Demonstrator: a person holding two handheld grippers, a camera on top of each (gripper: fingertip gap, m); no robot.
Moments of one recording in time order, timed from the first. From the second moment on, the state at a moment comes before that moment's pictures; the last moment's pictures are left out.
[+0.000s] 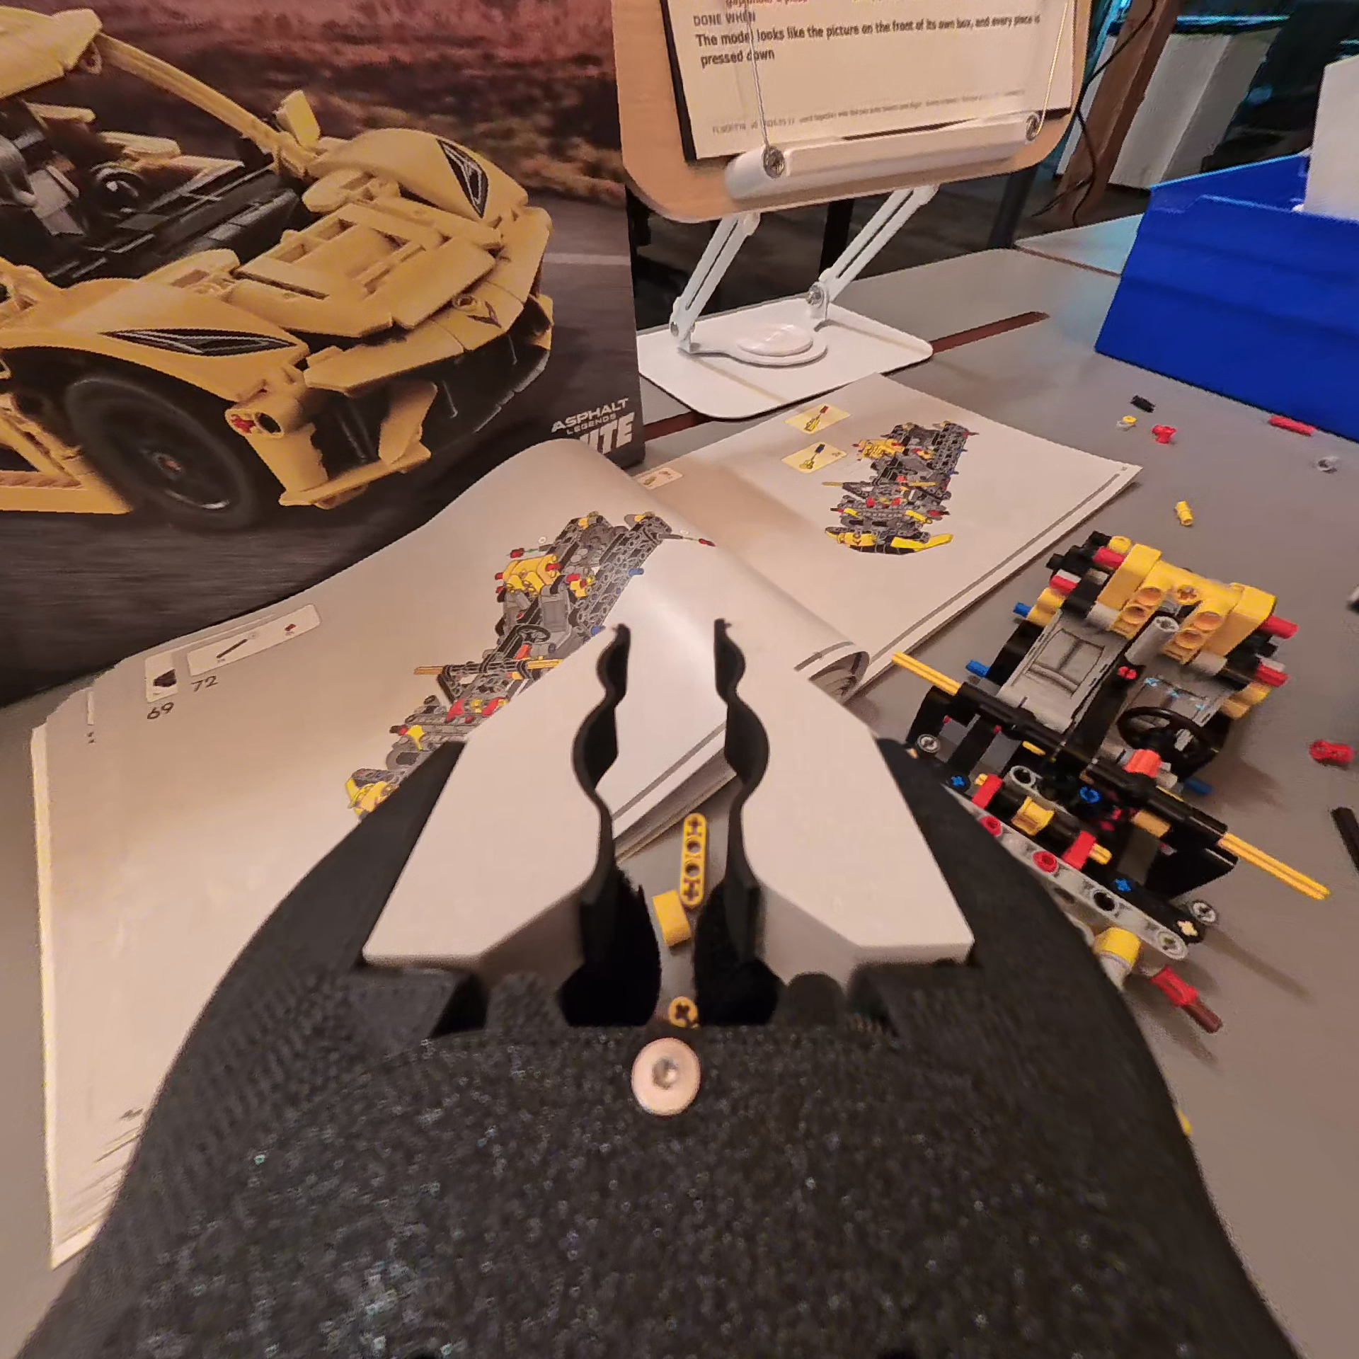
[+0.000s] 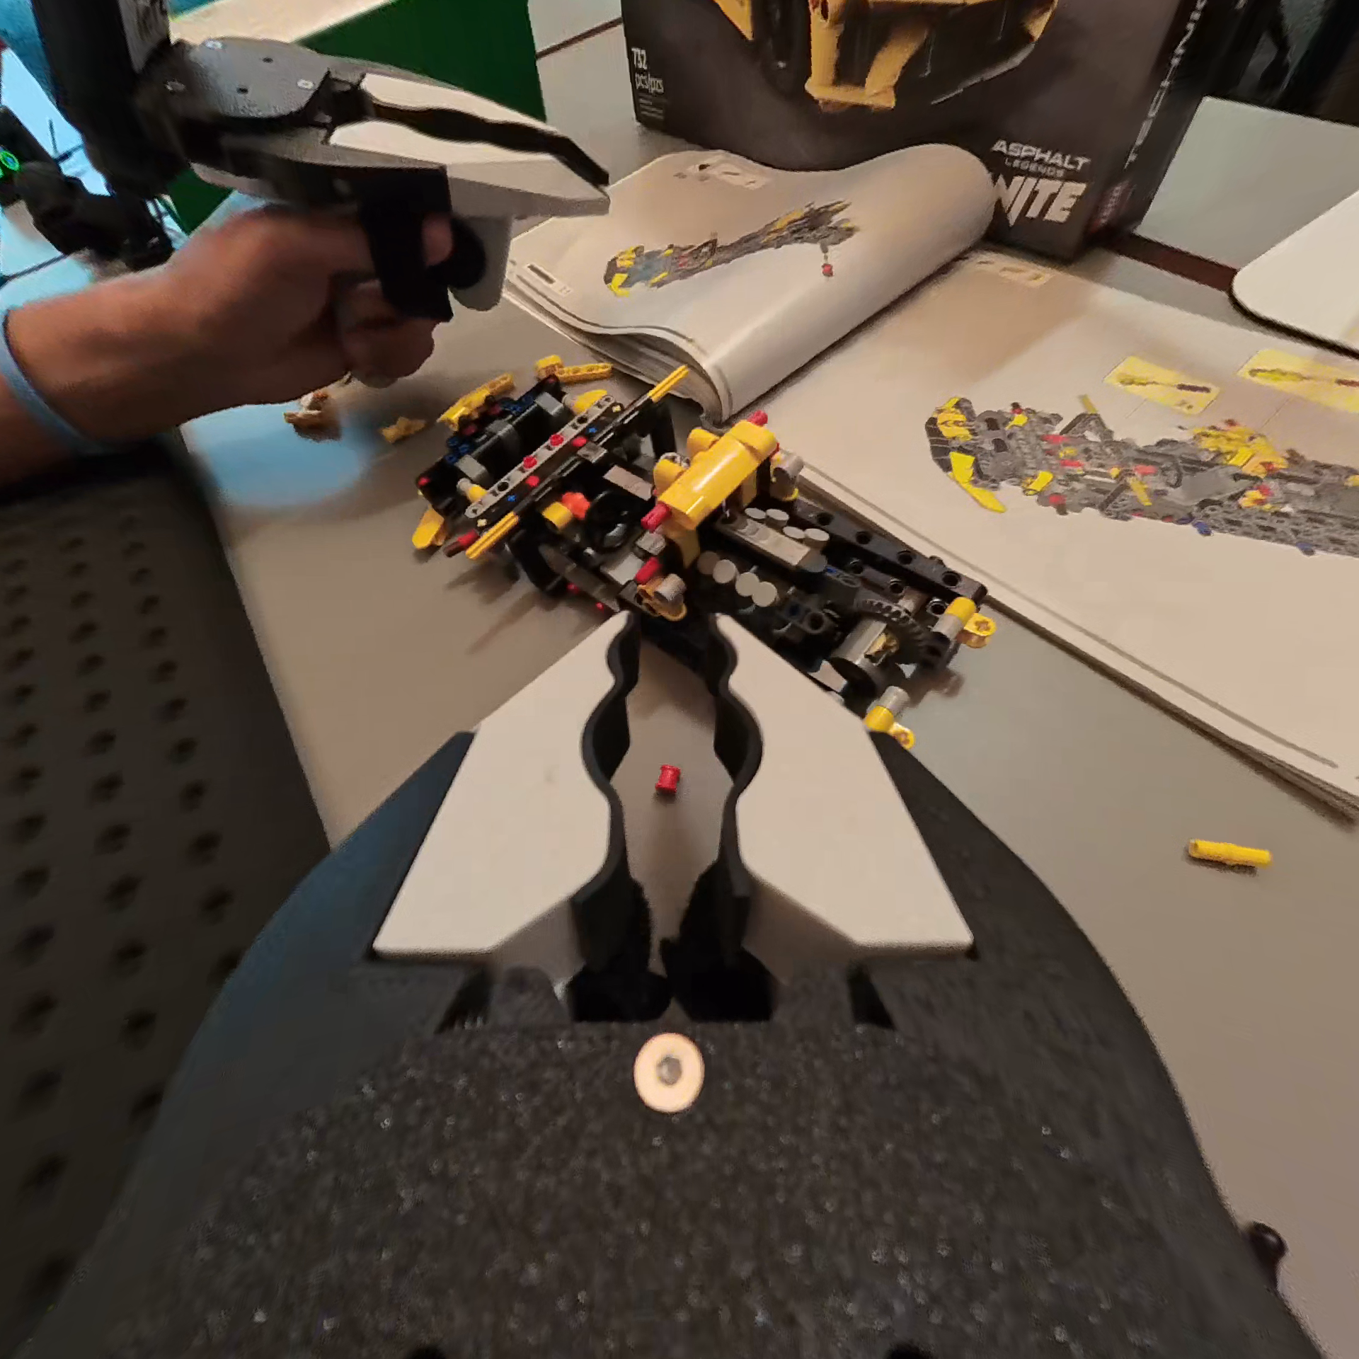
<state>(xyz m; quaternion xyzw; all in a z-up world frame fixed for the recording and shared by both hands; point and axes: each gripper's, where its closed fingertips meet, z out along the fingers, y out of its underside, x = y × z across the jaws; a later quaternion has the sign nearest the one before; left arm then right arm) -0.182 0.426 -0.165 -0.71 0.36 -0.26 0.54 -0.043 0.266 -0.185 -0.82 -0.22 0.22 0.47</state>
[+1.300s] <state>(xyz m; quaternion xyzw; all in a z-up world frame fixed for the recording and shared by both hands) -0.256 0.486 -0.192 -0.80 0.28 -0.10 0.52 -0.042 0.268 -0.204 -0.85 -0.24 0.17 0.45</state>
